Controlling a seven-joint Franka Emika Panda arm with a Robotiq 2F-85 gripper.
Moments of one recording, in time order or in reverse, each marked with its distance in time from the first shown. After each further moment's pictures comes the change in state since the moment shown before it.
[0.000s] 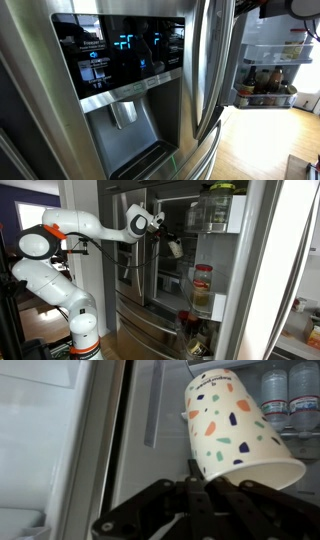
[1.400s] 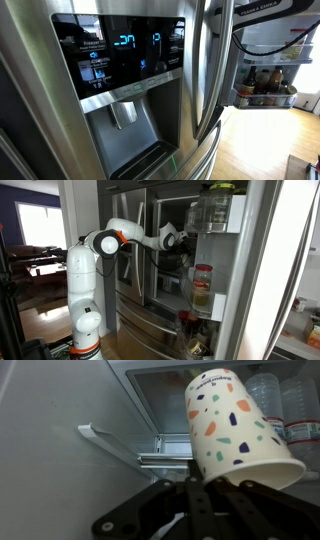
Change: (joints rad) arm 0.178 0.644 -0.081 0.450 0.236 0.110 -0.302
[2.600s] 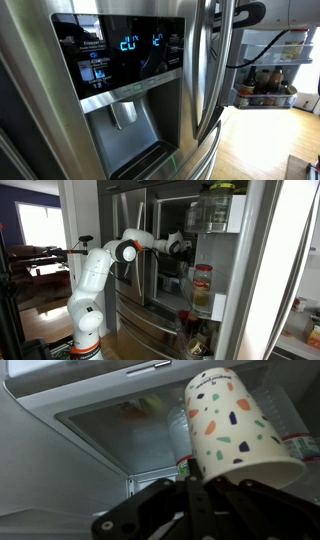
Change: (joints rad) arm 0.075 0.302 -0.019 0.315 0.229 -0.167 -0.002
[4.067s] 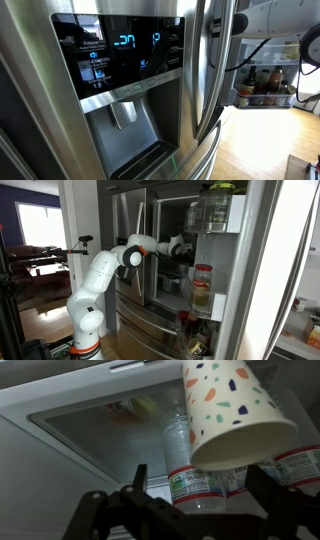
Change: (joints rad) arm 0.030 0.139 -0.015 0.164 -0.012 -0.045 0.002
